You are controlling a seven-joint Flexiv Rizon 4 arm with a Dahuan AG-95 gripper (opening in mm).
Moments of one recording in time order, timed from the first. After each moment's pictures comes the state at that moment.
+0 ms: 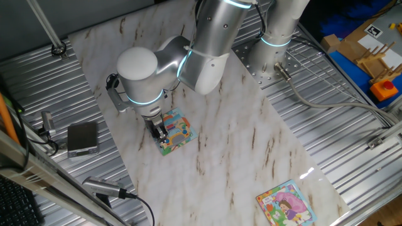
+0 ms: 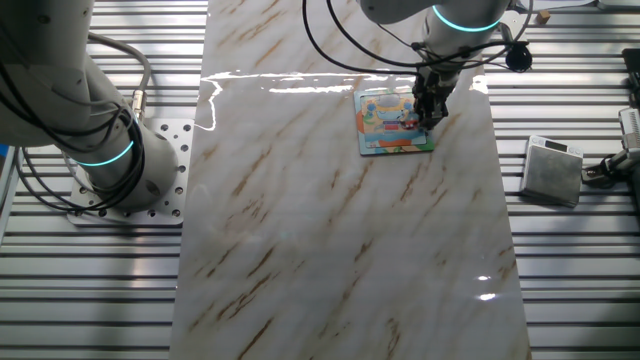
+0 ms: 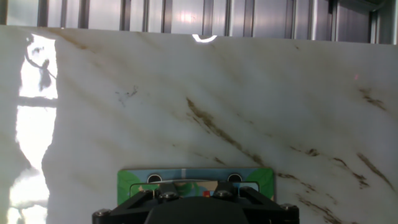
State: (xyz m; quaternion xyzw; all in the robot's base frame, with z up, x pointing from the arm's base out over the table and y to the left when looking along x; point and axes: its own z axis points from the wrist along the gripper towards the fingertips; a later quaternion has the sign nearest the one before) arm 0.559 0.116 0.015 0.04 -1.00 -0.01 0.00
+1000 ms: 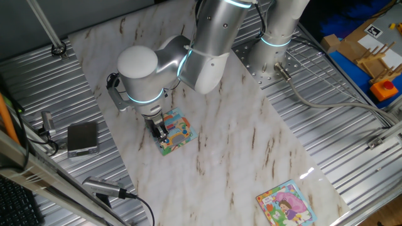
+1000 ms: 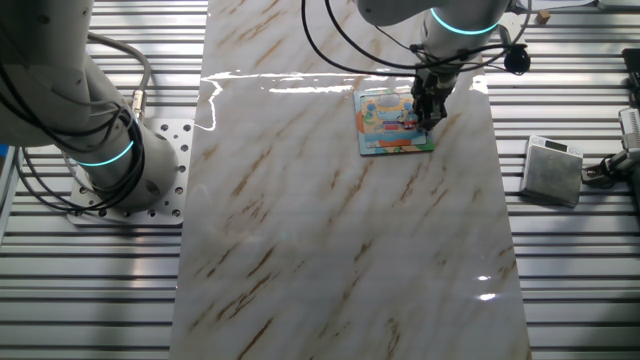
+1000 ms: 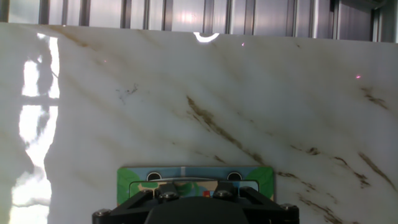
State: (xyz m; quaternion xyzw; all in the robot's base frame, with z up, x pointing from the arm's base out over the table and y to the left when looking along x) arm 0.557 0.116 0.015 0.04 -1.00 -0.02 0.00
